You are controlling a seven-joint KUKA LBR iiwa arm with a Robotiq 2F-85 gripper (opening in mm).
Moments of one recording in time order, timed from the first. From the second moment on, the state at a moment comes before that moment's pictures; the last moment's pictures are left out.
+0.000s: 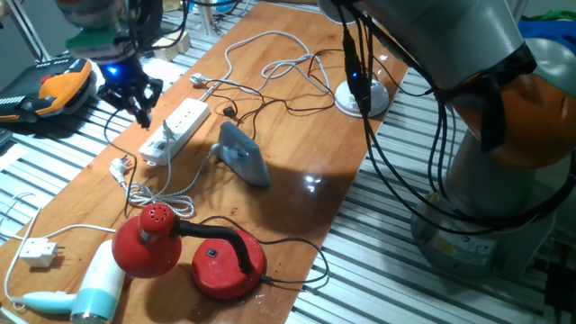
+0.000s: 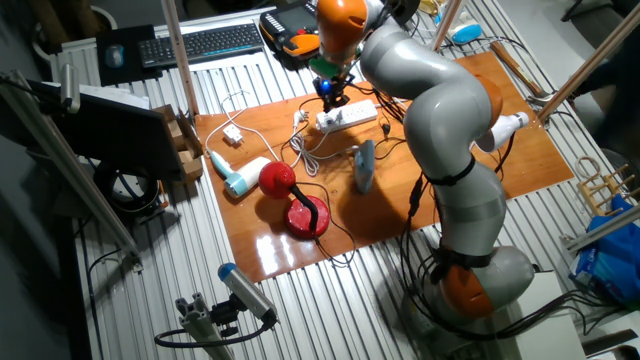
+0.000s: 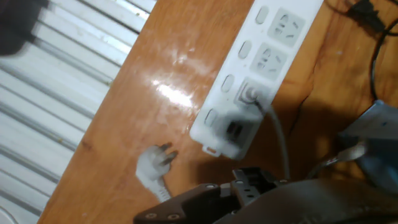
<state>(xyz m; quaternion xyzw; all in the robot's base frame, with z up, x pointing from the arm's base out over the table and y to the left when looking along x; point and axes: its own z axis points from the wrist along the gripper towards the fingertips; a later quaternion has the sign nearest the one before) 0.680 0.112 0.162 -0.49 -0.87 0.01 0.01</state>
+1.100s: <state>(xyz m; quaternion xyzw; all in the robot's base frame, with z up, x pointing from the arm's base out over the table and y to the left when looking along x) 0.674 0.059 0.149 -0.49 -0.87 0.02 0.03</state>
